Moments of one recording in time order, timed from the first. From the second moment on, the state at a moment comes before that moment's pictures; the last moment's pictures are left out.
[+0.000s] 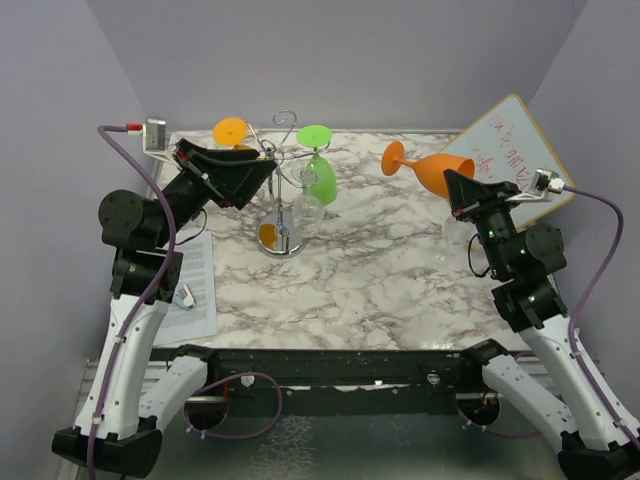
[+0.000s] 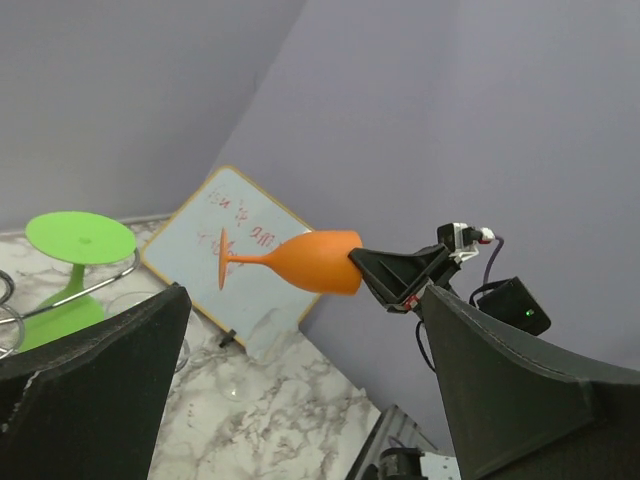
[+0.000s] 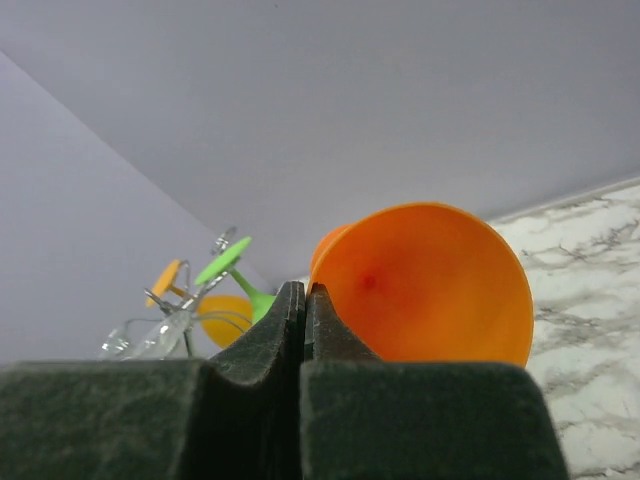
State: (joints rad) left arm -0.17 0.84 1.12 0.16 0.61 -0.87; right arm 0.36 0.71 0.80 0.15 0.13 0.62
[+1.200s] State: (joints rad) left arm -0.93 1.38 1.29 0.55 -0.03 -0.95; right arm 0.36 0.52 0.69 0.55 0.05 0.89
